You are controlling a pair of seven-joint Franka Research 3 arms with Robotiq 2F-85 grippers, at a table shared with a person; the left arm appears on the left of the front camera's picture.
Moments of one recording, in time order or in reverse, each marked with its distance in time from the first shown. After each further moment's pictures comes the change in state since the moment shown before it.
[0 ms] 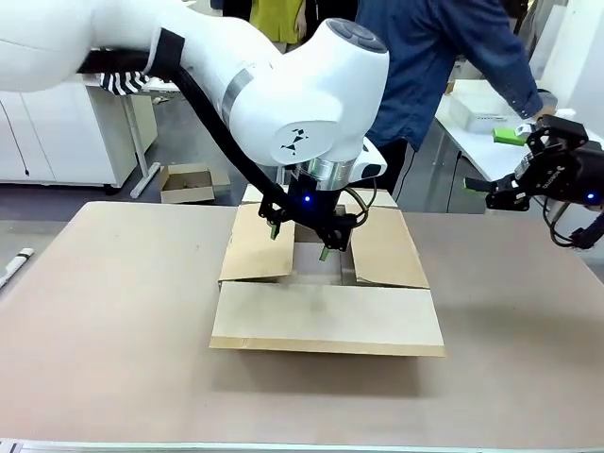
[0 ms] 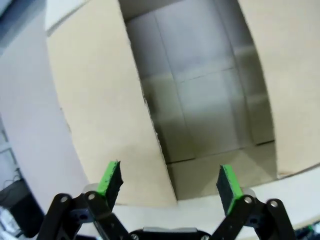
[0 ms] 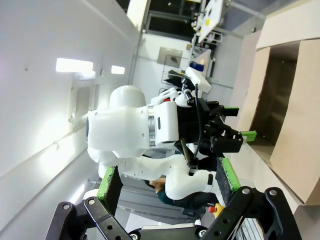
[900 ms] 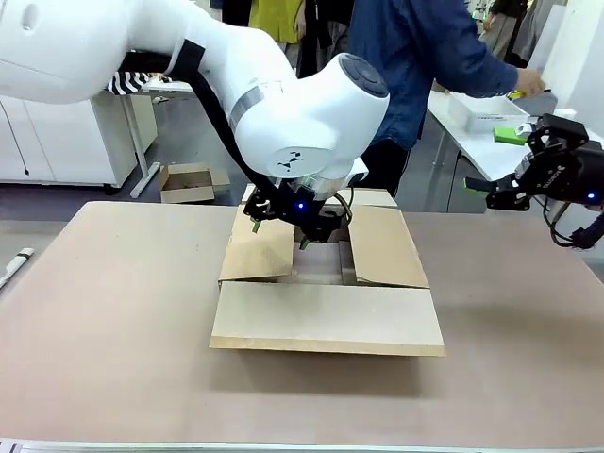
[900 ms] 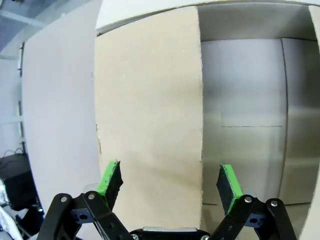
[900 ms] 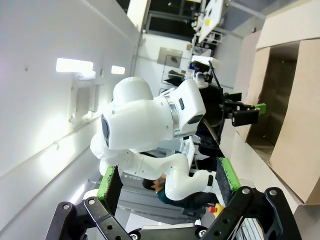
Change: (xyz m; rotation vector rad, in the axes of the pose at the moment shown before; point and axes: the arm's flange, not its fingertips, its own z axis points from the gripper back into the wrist) left arm 0.020 0.016 -0.036 0.185 -0.059 0.208; right arm 0.000 0.000 0.001 0.001 -0.001 0.000
